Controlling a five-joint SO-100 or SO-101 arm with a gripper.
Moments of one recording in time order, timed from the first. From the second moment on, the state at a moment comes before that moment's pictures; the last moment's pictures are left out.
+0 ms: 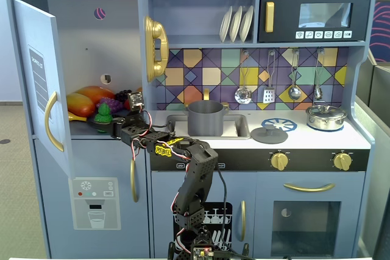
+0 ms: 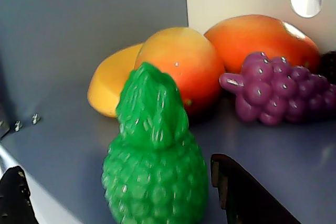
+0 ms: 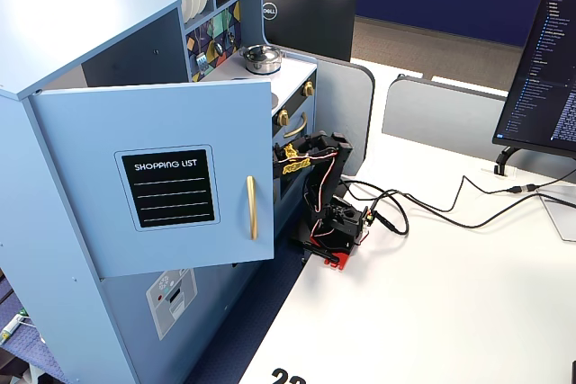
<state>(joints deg) -44.9 108.6 116.4 -20.1 -87.7</state>
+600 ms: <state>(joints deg) -44.5 99.6 108.9 -21.2 -87.4</state>
